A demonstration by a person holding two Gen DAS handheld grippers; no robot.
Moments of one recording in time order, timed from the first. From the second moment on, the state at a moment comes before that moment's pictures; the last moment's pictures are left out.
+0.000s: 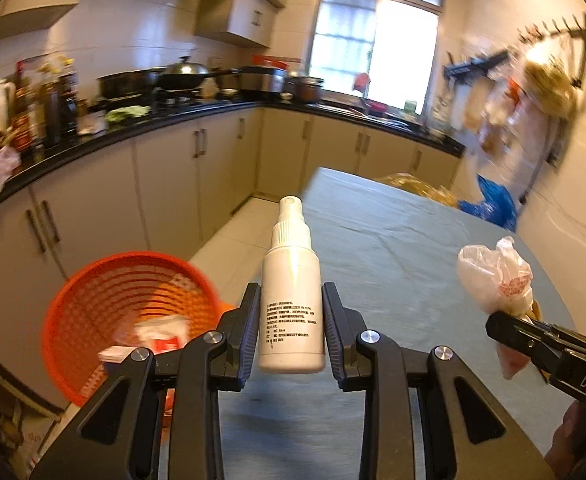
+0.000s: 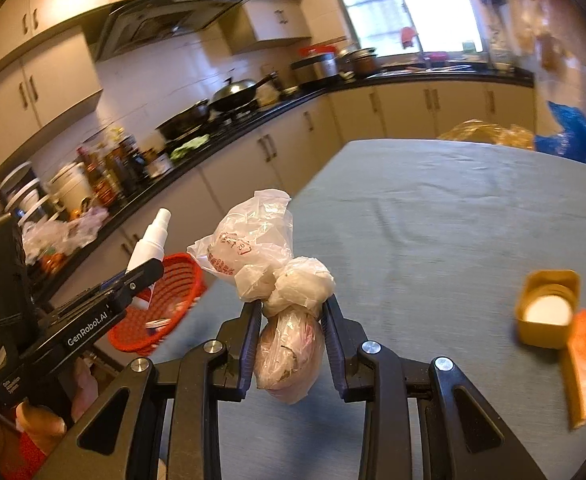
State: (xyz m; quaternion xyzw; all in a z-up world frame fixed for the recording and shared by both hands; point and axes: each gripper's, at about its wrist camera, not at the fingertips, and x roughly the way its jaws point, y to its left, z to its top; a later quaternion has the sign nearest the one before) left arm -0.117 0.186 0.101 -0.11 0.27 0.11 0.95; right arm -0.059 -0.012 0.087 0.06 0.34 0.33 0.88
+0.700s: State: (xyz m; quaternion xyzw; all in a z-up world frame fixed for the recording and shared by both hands) left arm -0.175 0.325 0.068 -0.19 0.27 0.21 0.92; right arm -0.062 0.155 0.083 0.00 0.40 0.41 0.82
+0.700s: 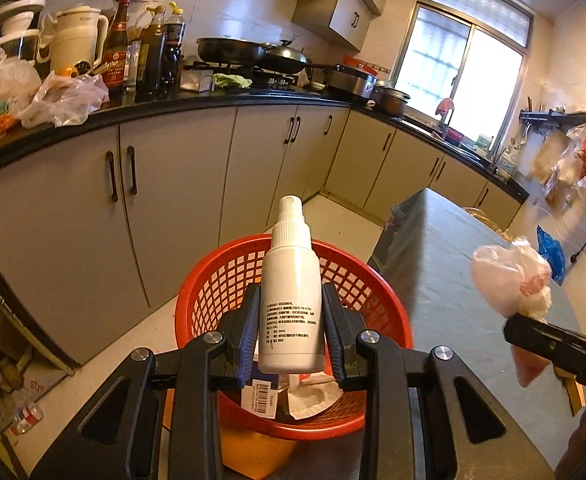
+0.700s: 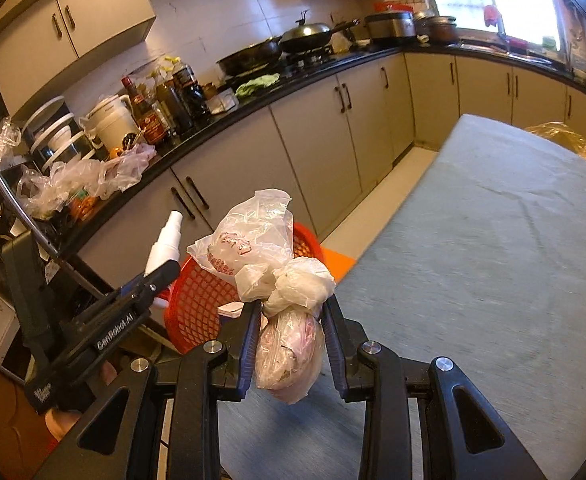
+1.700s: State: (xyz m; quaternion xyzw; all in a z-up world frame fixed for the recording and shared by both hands) left arm -0.163 0.348 0.053 -0.19 0.29 0.21 0.91; right arm -0.024 0.209 0.052 0.02 0.44 0.42 0.79
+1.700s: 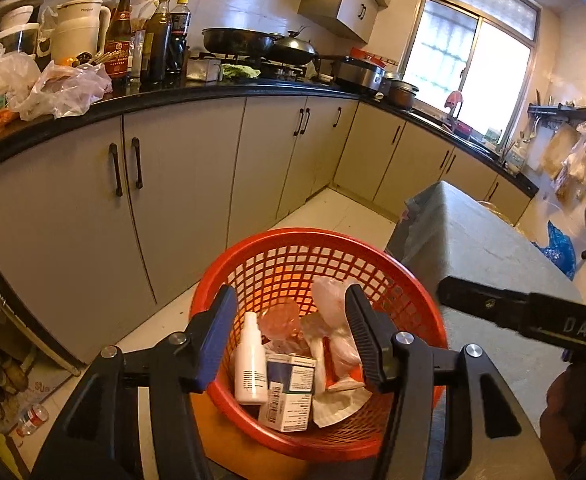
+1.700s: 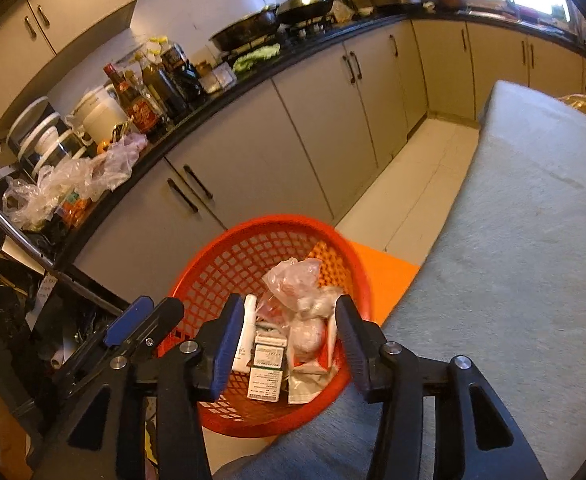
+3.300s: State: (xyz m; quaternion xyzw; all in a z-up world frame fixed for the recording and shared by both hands) left arm -0.080 0.020 0.067 0.02 0.38 -0.06 0.92; right arm -0.054 -0.229 0.043 0.18 0.38 0.11 0.90
